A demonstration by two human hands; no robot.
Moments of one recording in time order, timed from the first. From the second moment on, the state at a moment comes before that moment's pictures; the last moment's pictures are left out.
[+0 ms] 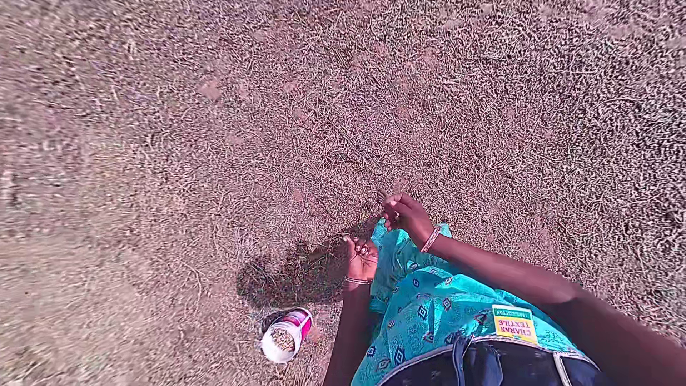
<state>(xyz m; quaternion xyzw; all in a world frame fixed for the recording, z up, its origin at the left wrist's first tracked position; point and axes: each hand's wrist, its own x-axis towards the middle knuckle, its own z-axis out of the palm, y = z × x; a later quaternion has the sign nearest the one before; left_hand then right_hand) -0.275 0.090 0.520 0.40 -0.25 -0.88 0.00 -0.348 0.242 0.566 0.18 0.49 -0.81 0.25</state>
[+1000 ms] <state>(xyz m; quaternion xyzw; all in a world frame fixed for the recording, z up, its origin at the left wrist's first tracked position) -0.839 0.078 0.433 0.48 -0.31 -0.82 -0.08 -0.929 0.347 0.309 0.20 0.75 -0.48 0.41</state>
